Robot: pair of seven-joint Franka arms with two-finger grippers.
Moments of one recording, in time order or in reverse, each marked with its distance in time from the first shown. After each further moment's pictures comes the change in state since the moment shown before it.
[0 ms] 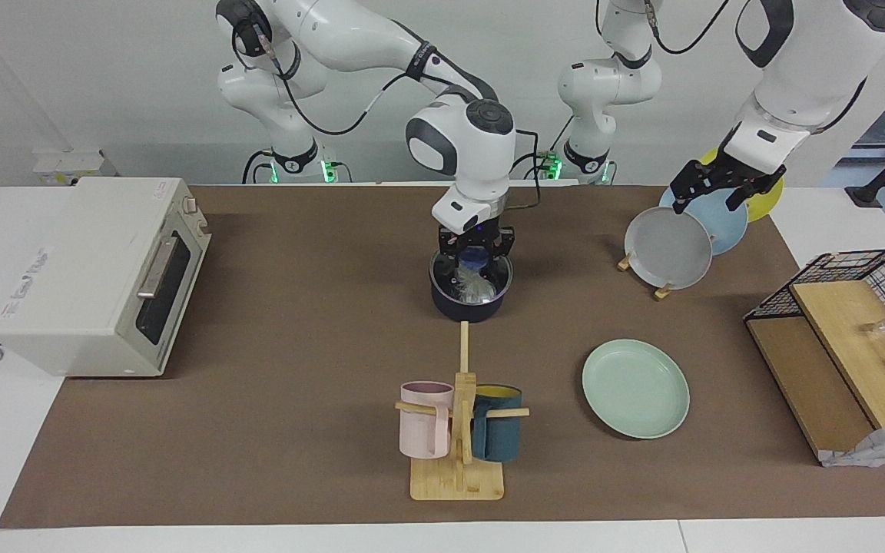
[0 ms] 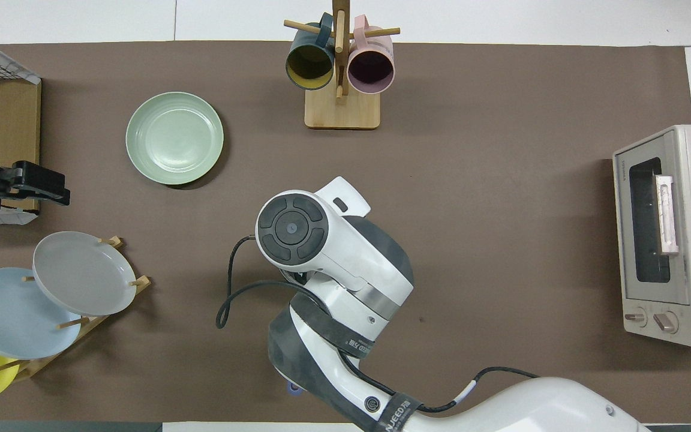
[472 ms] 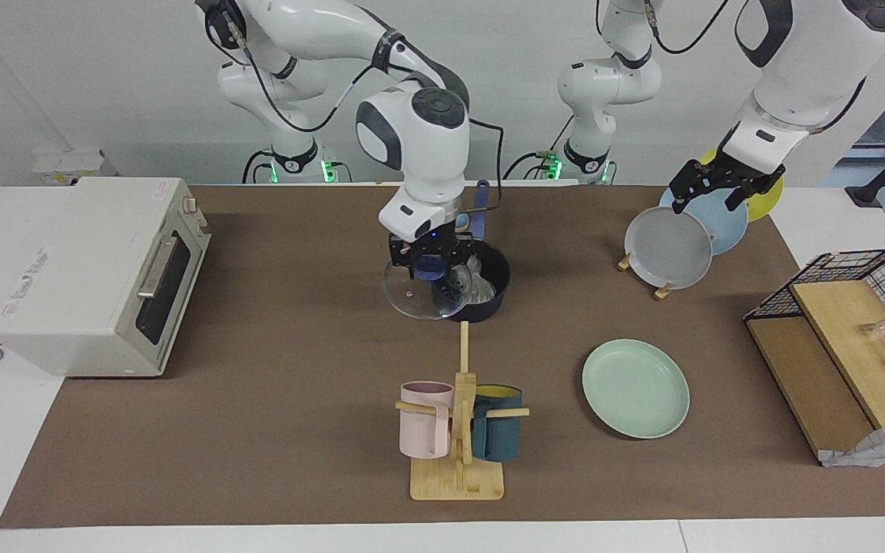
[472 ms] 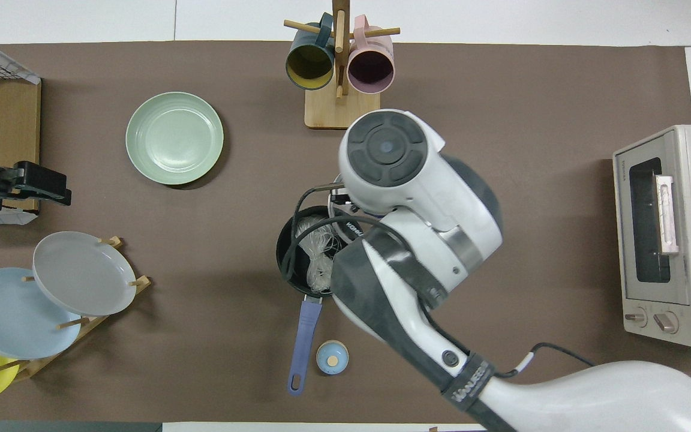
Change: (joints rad) left arm -0.001 0.000 -0.004 0.000 0.000 -0.001 0.000; right arm -0.196 -0.053 -0.003 0.037 -0.003 -0.105 -0.321
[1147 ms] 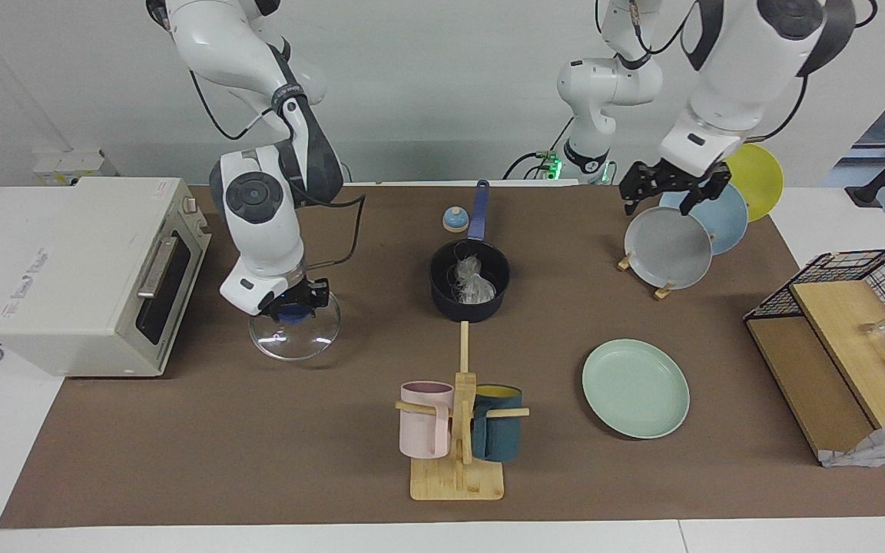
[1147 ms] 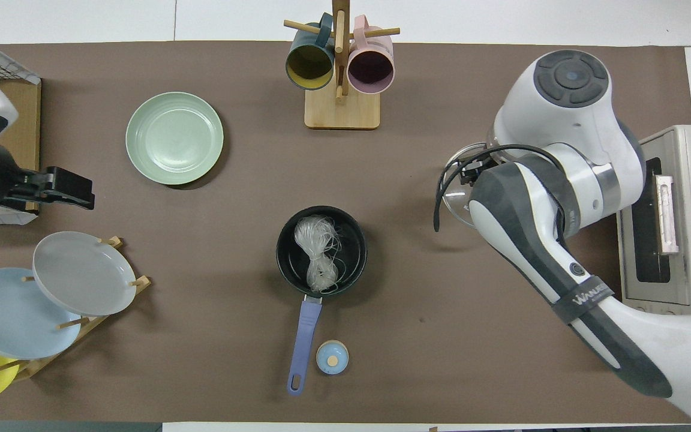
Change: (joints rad) left arm -0.185 0.002 -0.027 -0.053 -0.011 0.075 -0.112; right arm -0.374 -0.065 -0.001 -0.270 0.000 0.108 -0.463
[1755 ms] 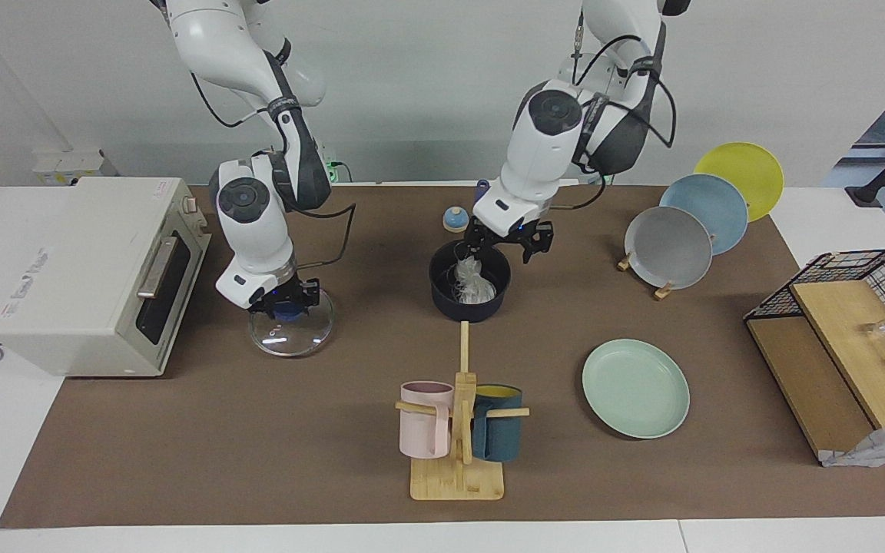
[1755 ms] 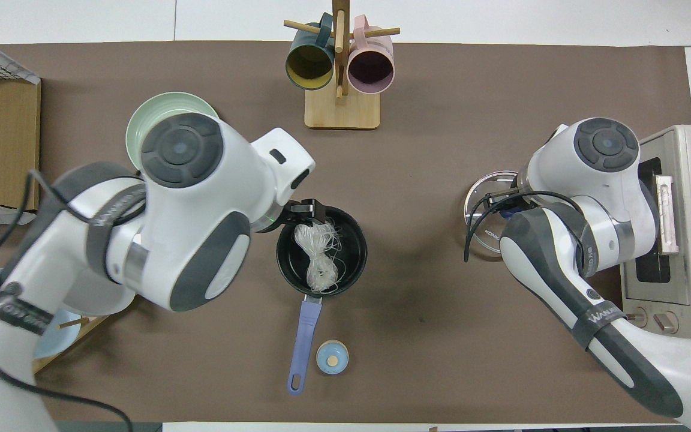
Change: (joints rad) left arm -0.326 0.223 -0.005 -0.140 -0.059 0.416 -0.287; right arm -0.054 -0.084 0.001 -0.258 0.041 0.231 0.000
